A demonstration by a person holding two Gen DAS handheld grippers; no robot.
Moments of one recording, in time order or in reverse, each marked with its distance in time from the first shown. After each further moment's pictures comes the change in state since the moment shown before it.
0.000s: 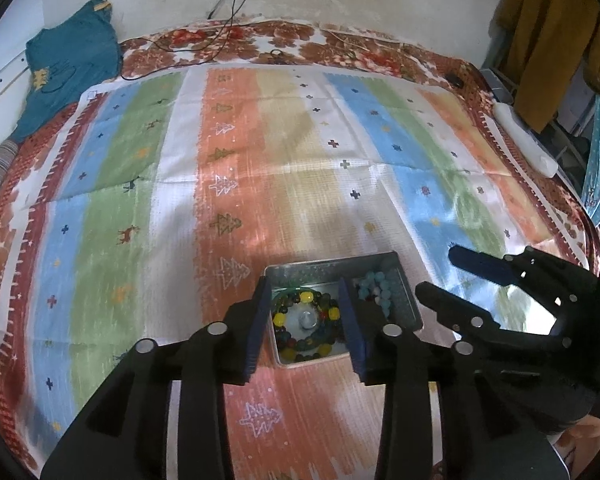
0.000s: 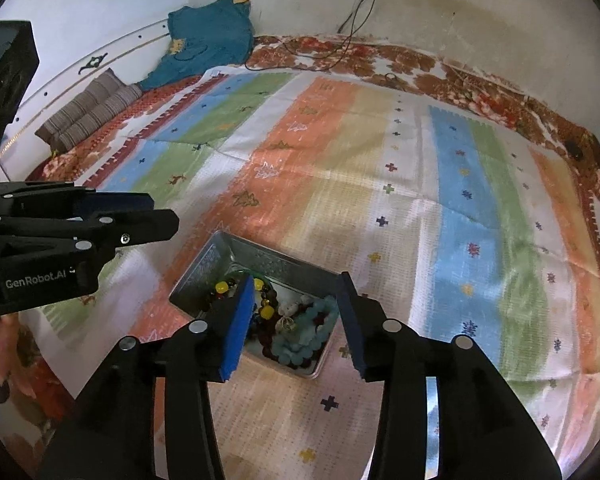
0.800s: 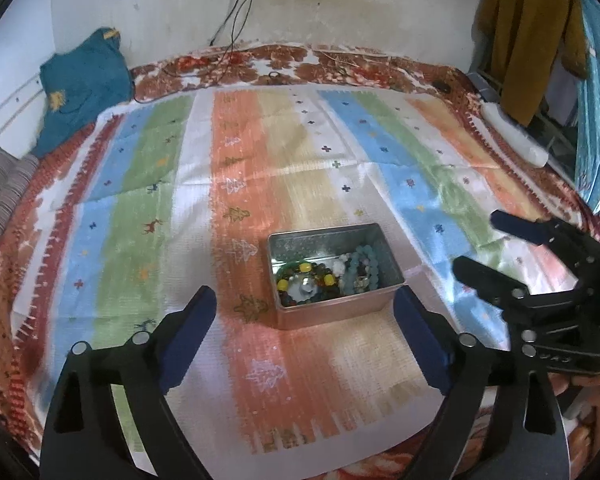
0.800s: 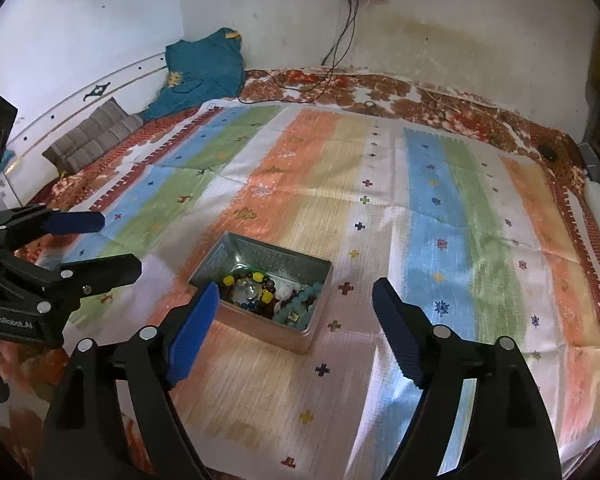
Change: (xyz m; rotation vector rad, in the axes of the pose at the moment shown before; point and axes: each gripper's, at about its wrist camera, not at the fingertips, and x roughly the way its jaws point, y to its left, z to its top) left arm -0.053 -0.016 -0.049 0.062 -0.086 0.058; right arm -0.061 -0.003 -0.035 0.029 -0.116 -0.026
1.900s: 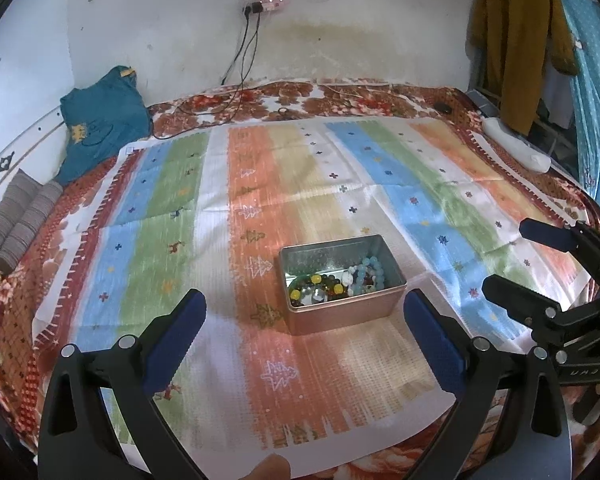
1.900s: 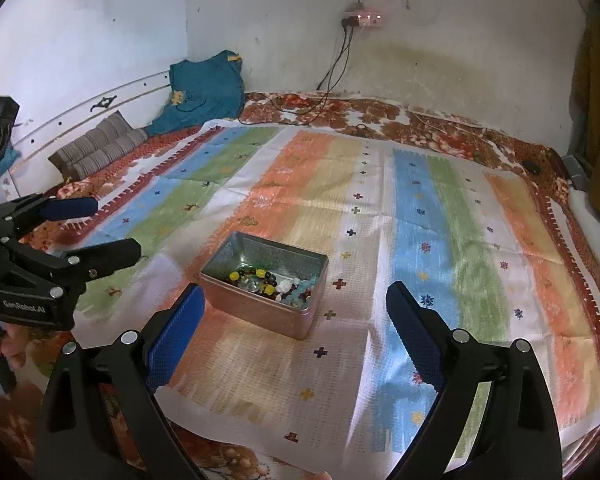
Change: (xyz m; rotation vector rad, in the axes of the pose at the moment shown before) left arm -0.030 -0.013 -0.026 0.033 -0.145 0.064; right arm -0.040 0.007 -0.029 -0.002 -0.095 -0.022
